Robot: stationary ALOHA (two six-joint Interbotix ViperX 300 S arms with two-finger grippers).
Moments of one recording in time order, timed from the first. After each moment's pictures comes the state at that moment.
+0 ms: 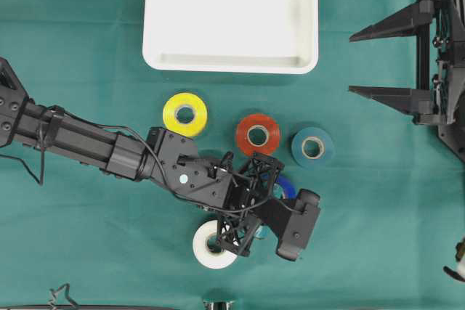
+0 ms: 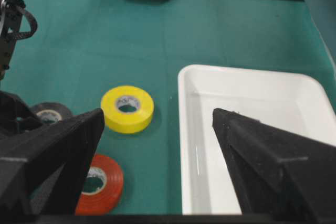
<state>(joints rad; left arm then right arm) -0.29 0.57 -0.08 0.00 0.52 0.11 -0.05 -0.88 1.10 -0.02 -0.03 0.06</state>
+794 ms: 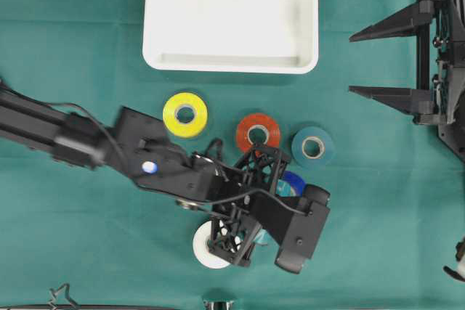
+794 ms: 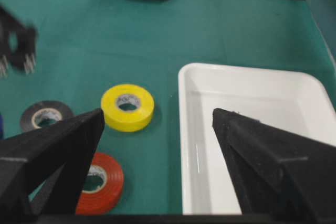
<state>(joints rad) -0.30 0.34 -0.13 0.00 0.67 0.12 -0.05 -0.88 1.10 -0.02 -0.02 0.06</state>
